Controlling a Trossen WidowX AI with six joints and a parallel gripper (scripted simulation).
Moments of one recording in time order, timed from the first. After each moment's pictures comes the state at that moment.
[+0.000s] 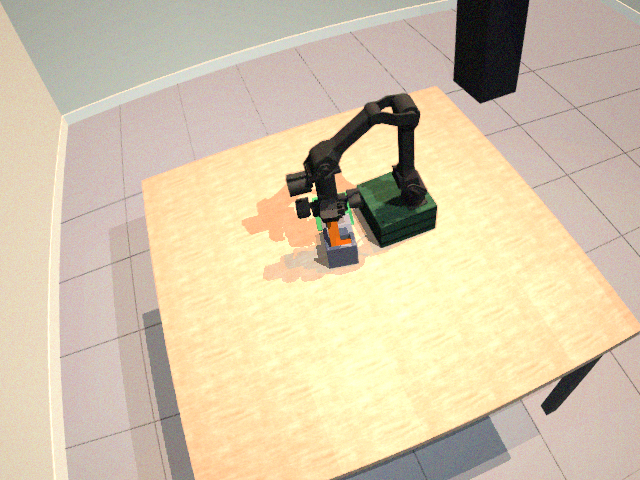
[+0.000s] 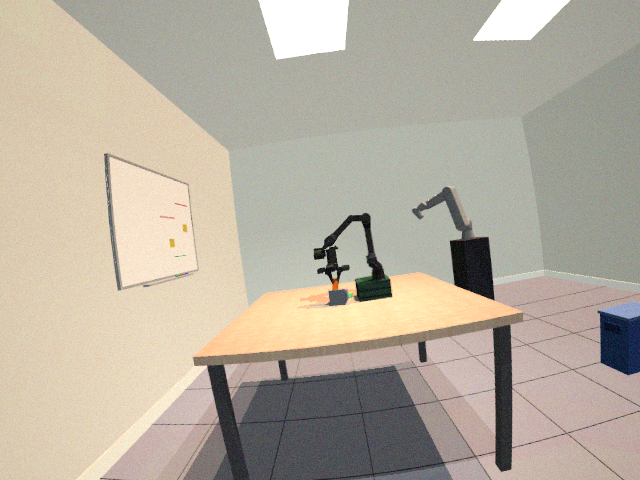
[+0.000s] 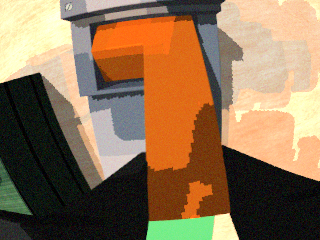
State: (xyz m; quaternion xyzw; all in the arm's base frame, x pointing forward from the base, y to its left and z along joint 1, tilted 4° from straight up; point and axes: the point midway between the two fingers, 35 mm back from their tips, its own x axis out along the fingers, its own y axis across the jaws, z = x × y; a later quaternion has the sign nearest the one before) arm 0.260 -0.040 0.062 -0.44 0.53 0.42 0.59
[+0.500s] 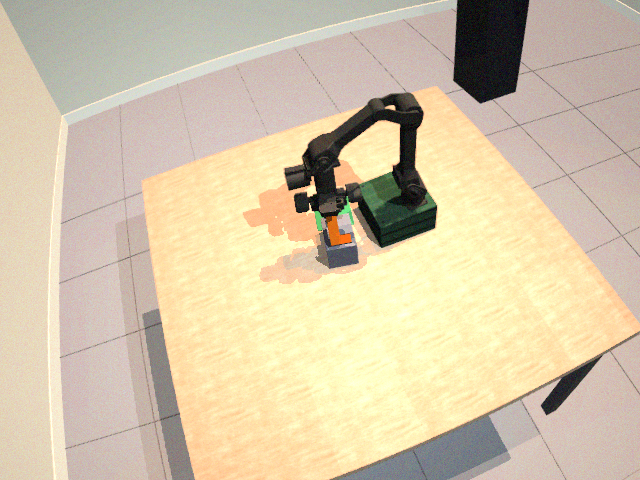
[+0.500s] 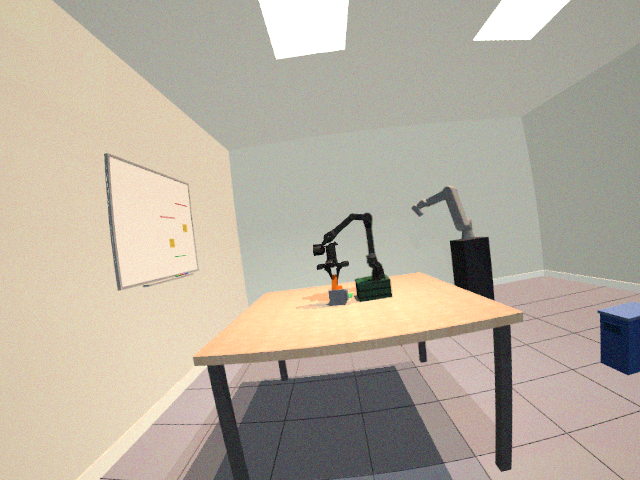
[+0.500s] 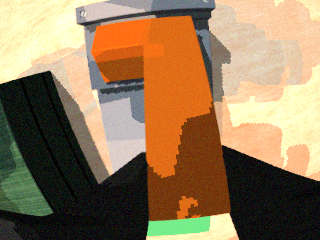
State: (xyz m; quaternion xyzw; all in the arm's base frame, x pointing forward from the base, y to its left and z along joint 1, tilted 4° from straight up) arm 0.258 -0.040 0.086 -0.44 0.53 0.42 0.59
